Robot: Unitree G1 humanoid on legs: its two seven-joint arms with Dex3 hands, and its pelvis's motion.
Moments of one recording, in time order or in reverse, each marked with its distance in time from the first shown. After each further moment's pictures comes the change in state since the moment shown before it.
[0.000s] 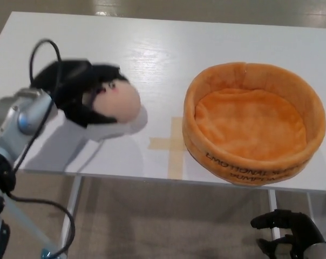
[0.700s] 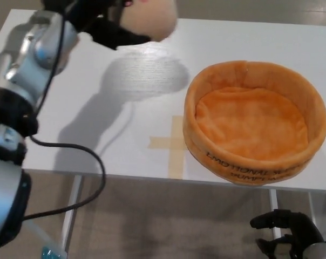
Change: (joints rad) left_arm -0.237 -0.113 0.022 -0.003 -0.007 0.003 0.065; right_arm -0.002 0.002 0.003 0.000 -0.001 0.001 -0.001
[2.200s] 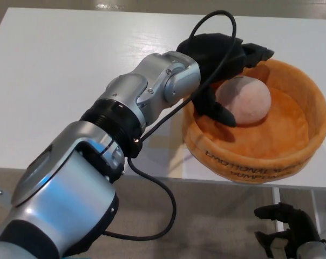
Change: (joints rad) left_arm -0.065 -0.323 -0.296 0.063 0.127 0.225 -0.226; right_arm -0.006 0.036 -0.025 -0.002 0.000 0.007 -0.112
